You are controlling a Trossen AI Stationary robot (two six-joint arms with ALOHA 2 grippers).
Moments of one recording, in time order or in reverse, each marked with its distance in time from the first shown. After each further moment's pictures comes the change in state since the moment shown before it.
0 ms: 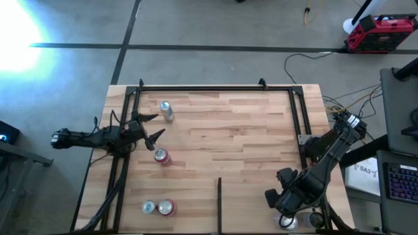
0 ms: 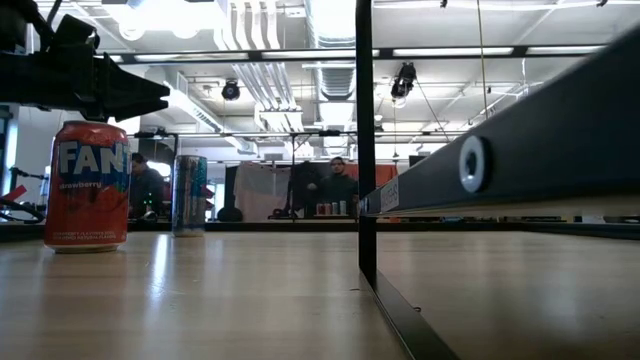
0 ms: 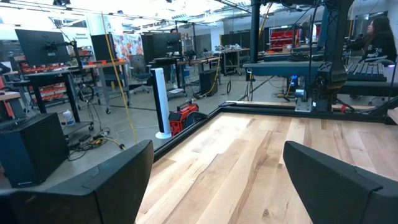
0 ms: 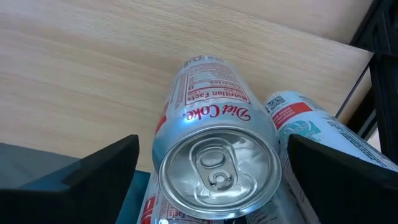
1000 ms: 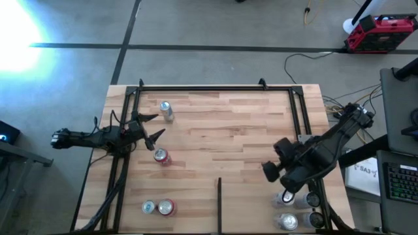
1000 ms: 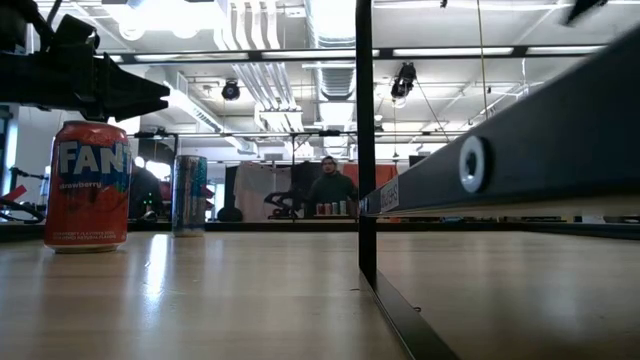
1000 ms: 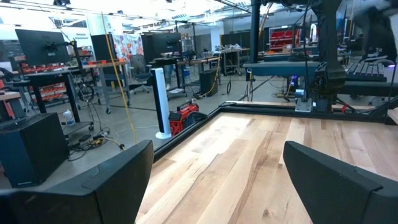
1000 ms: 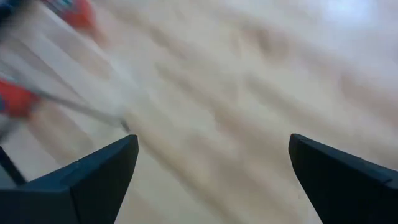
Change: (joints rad) left arm 0.000 0.000 0.000 0.000 0.000 0.000; right arm -0.127 -0.198 0.006 -0.089 0.720 -0.582
